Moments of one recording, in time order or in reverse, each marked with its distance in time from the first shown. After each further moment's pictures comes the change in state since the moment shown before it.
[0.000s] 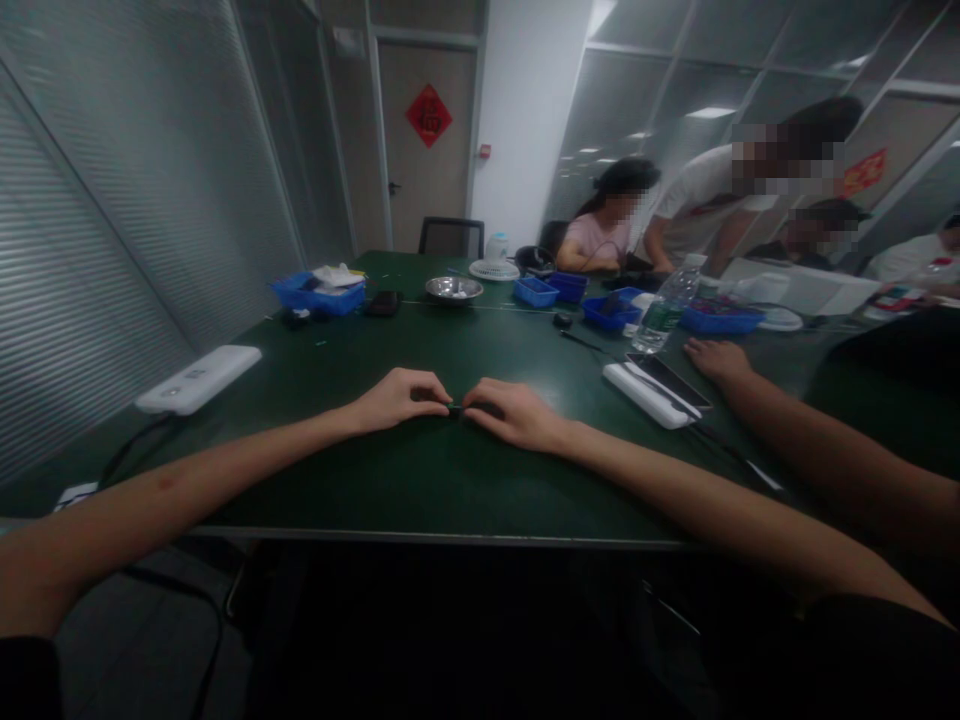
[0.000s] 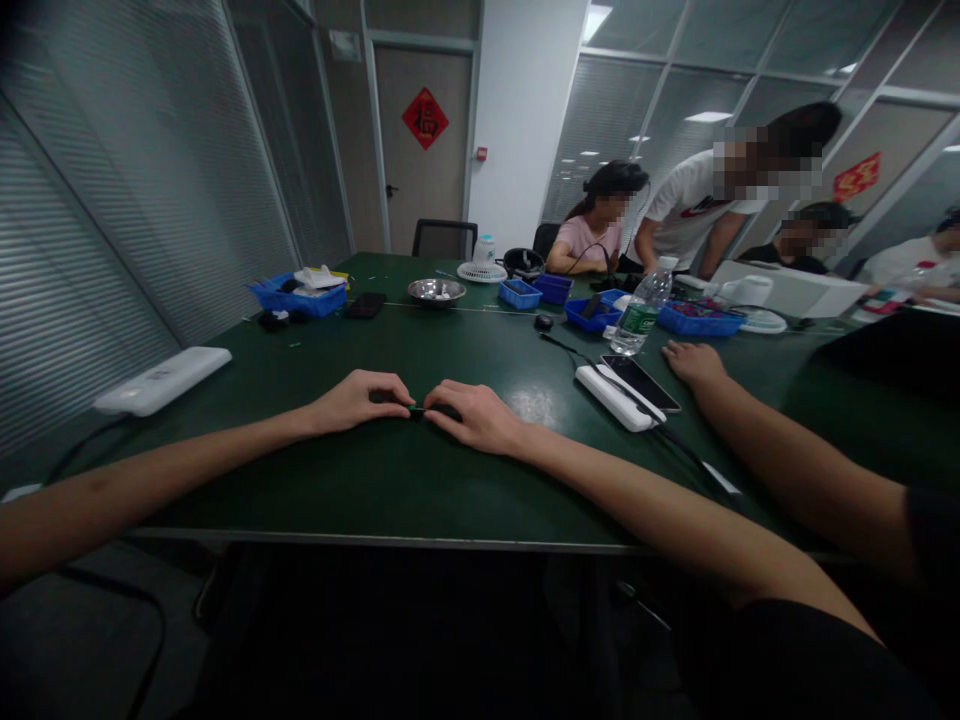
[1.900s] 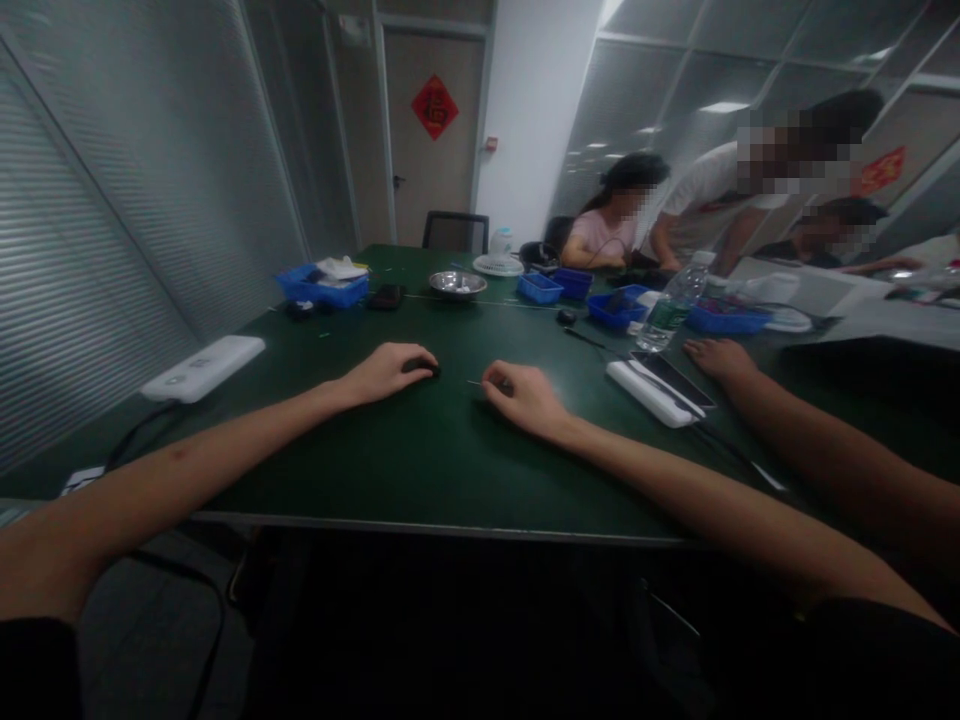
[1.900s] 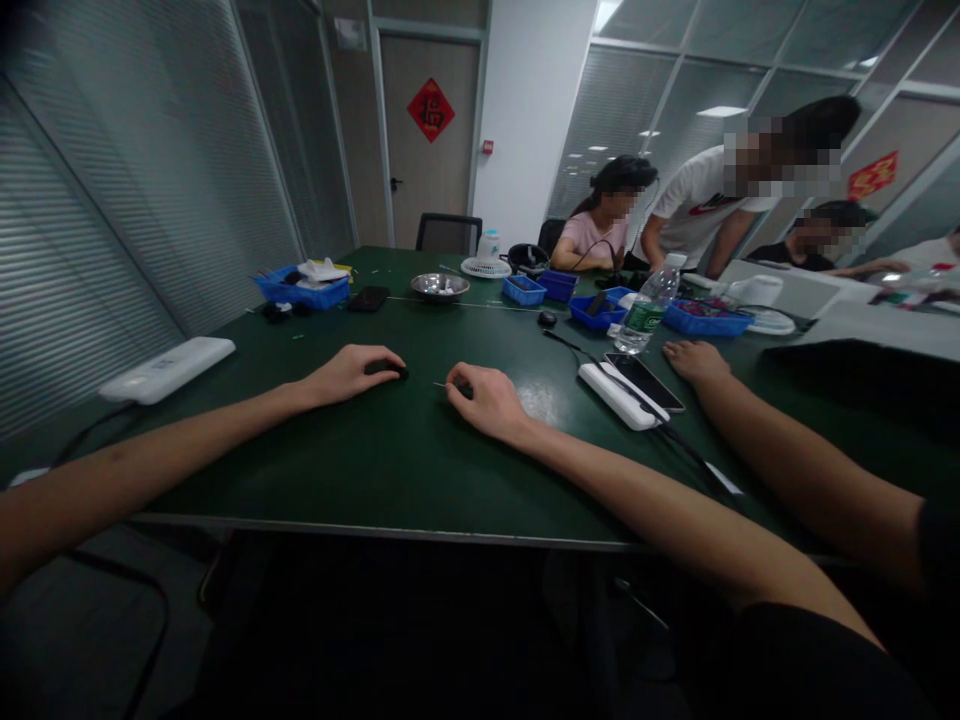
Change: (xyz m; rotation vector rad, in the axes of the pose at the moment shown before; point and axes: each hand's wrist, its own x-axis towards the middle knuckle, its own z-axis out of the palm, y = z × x) left_hand 0.005 -0.033 -0.030 0.331 0.096 0.001; right_hand 0.004 0.016 0.005 -0.023 0.186 0.335
